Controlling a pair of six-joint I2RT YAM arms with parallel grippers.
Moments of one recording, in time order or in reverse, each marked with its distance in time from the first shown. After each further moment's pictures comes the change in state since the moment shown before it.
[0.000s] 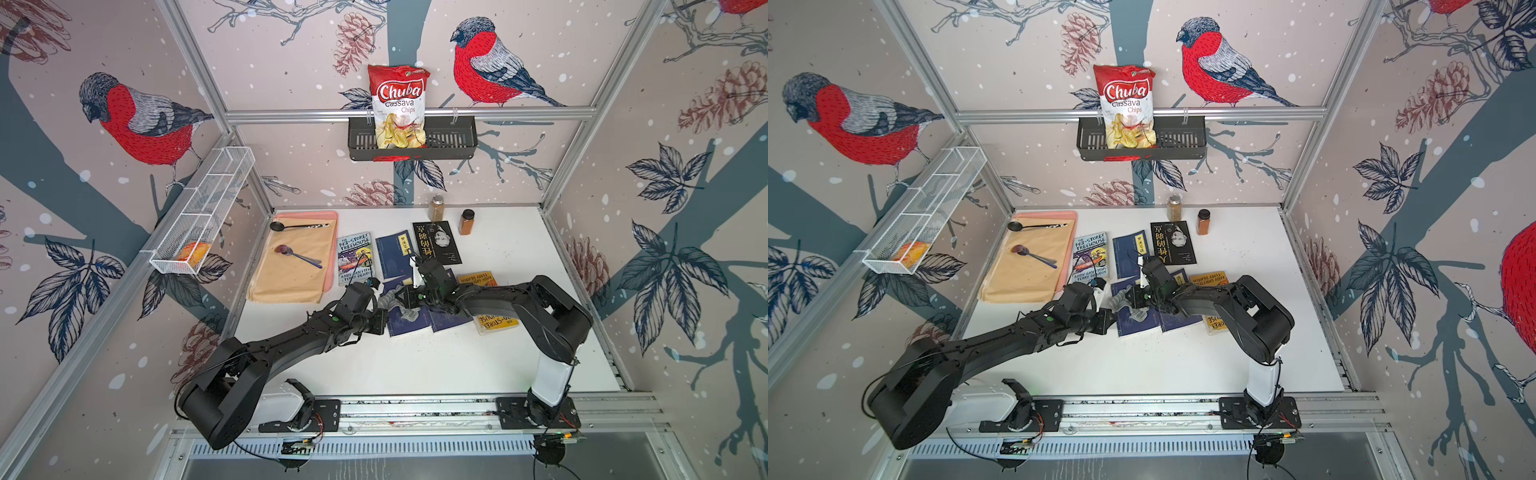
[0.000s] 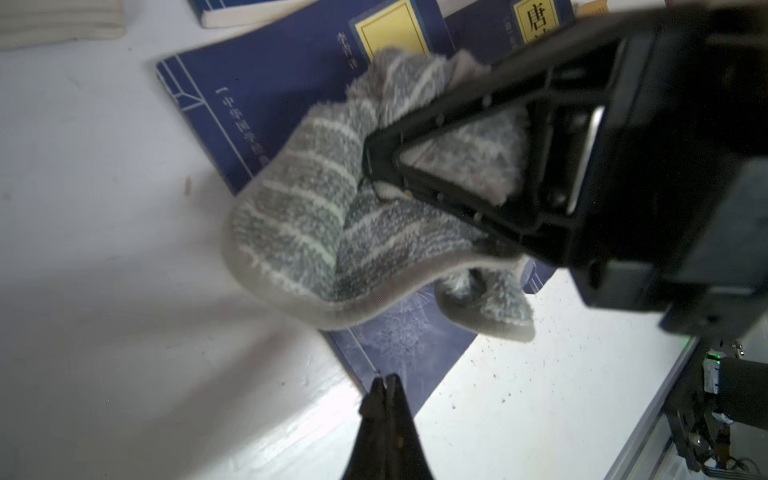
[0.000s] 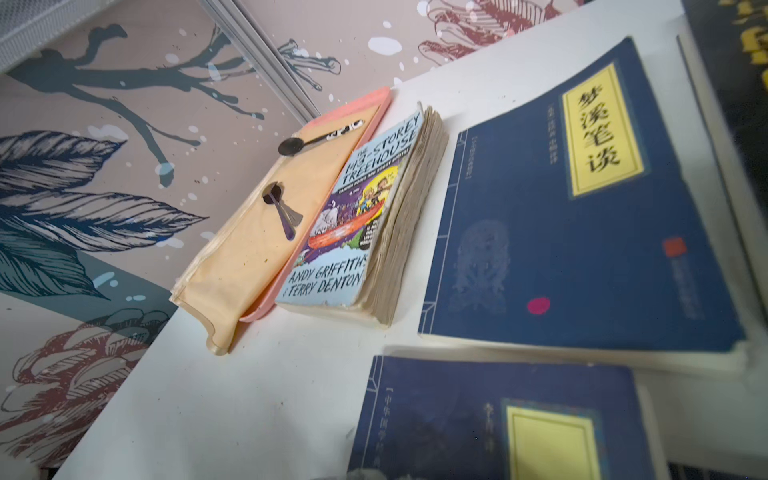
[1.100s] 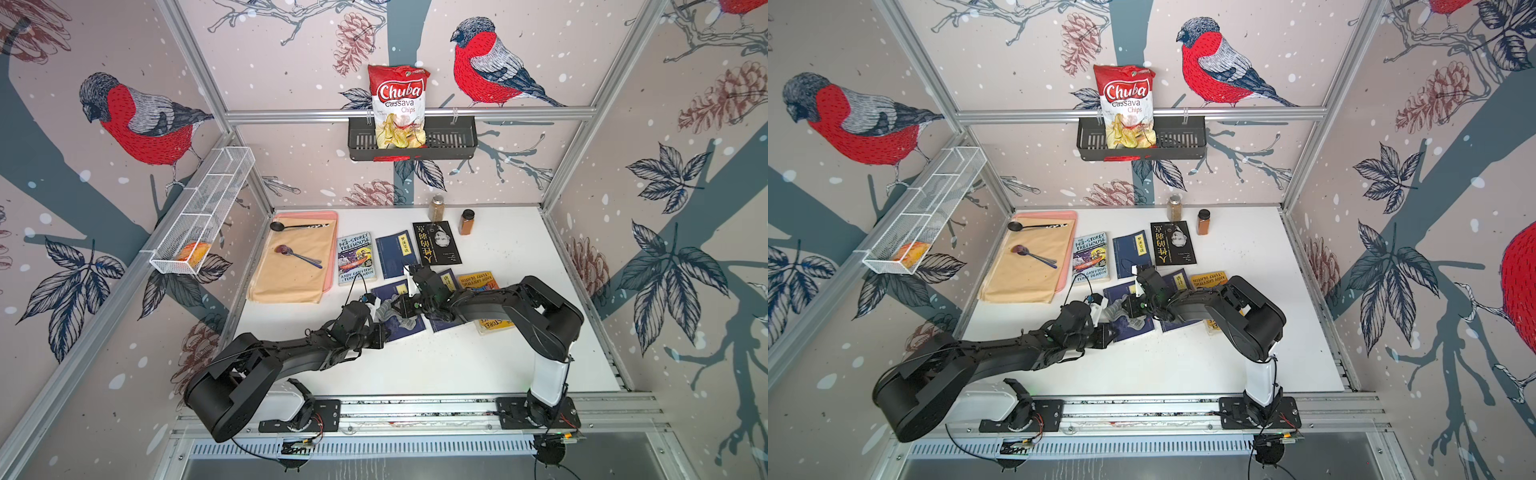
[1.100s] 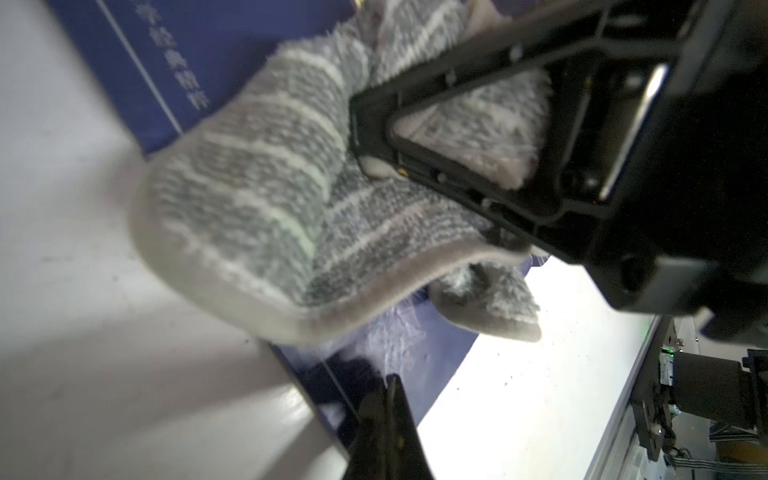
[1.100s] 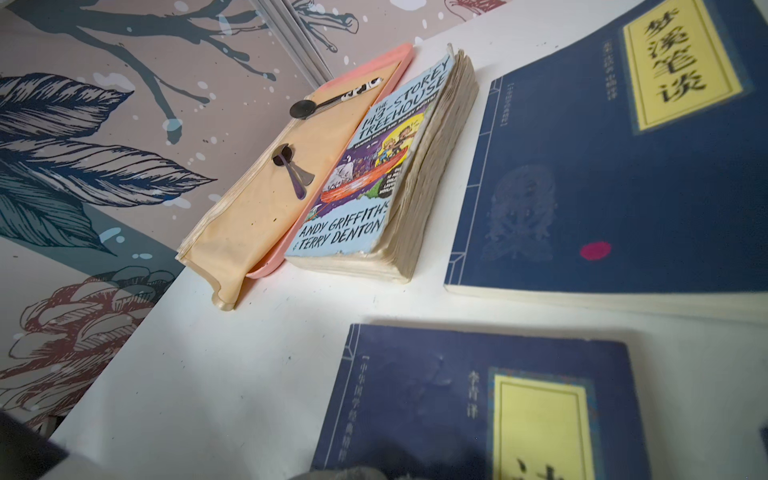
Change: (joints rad) left arm -0.018 0.021 -0.236 0.316 0.035 -0.176; right arm 0.073 0.041 -0.032 0.022 -0.027 -0.023
